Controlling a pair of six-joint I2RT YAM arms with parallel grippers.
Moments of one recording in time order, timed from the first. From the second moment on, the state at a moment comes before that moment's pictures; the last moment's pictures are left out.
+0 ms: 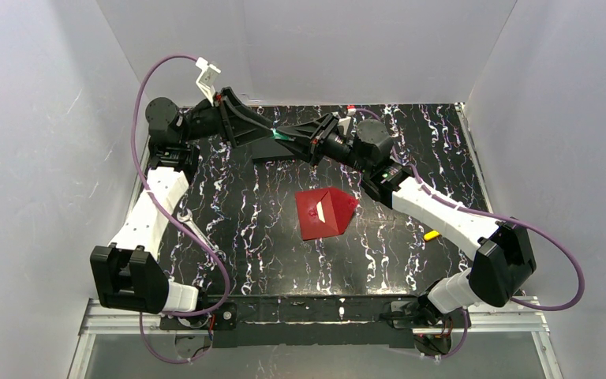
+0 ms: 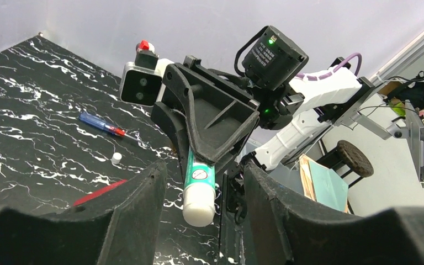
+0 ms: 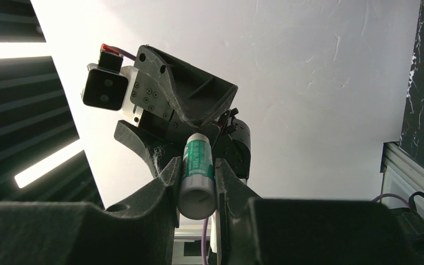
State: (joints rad) left arm -0.13 1.37 1.23 0.55 1.24 -0.90; right arm 0.75 1.44 1.17 0.37 -0.36 1.81
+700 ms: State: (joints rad) left arm -0.13 1.35 1.17 0.55 1.24 -0.87; right arm 0.74 1.44 1.22 0.28 -0.37 1.77
